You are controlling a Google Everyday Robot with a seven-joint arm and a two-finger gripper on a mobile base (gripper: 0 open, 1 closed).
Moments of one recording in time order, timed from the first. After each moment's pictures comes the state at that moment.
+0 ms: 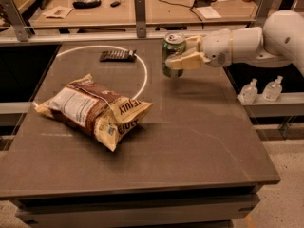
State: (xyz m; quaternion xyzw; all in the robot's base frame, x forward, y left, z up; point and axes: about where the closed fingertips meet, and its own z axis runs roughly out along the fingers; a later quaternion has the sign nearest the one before) arm 0.647 -0.076 0.917 -0.52 0.60 0.32 0.51
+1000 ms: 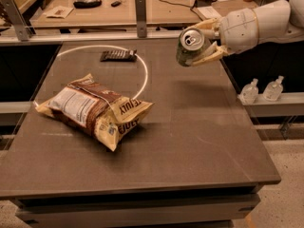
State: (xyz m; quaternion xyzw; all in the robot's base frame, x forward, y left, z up) arm 0.613 -0.109 0.959 -0.74 0.37 0.19 0.53
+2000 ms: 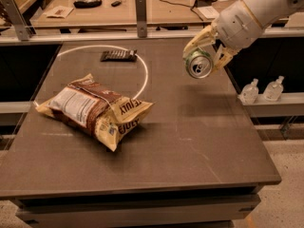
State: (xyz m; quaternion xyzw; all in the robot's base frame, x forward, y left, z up) arm 0.585 -0.130 0.935 -0.93 0.16 0.01 0.34
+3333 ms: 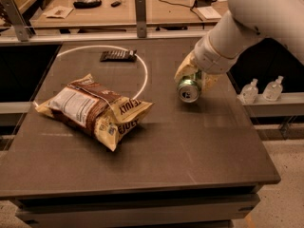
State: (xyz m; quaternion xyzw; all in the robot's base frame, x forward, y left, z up) arm 0.588 -0.115 0.870 -0.96 0.14 -0.13 0.20
